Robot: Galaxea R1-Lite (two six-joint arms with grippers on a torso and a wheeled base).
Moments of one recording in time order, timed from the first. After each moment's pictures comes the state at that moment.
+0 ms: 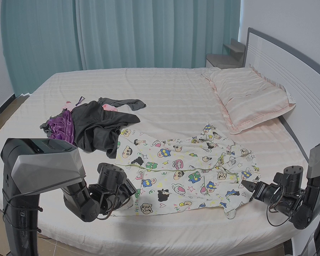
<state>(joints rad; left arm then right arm) -0.48 2.33 -0.70 -0.92 0.15 -0.98 0.23 2.12 -0.05 -1.55 -0.05 0.61</state>
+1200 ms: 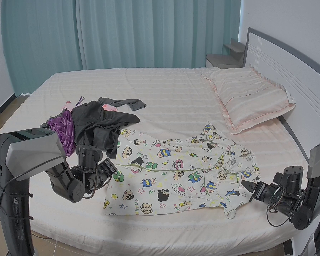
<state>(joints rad) -0.27 2.33 -0.81 -0.95 0.10 -0.85 0.24 2.12 -0.05 -1.55 -0.05 0.61</state>
